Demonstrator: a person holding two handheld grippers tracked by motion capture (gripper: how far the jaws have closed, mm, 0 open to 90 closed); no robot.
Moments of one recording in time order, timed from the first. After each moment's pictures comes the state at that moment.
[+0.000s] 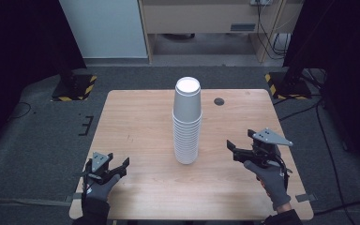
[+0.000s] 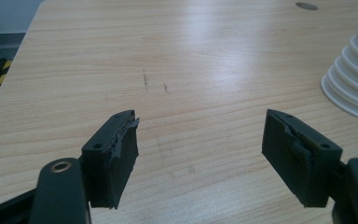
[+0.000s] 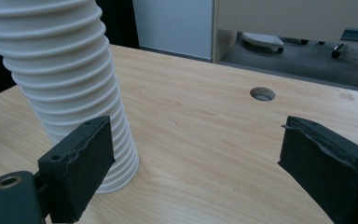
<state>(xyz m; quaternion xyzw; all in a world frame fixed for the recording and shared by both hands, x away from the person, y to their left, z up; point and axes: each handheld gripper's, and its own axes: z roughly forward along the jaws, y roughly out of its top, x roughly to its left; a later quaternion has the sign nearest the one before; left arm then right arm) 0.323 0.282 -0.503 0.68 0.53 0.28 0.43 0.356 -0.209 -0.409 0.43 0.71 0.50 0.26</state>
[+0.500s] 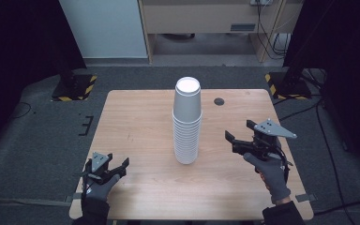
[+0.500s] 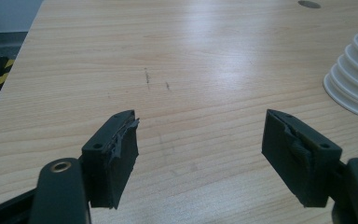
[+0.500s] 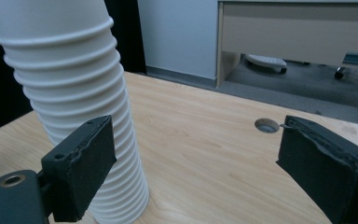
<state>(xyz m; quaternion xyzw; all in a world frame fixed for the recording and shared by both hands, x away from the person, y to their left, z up) 0.323 0.283 -0.503 0.68 0.53 0.28 0.42 0.360 -0.201 -0.374 0.42 0.69 0.53 0.27</state>
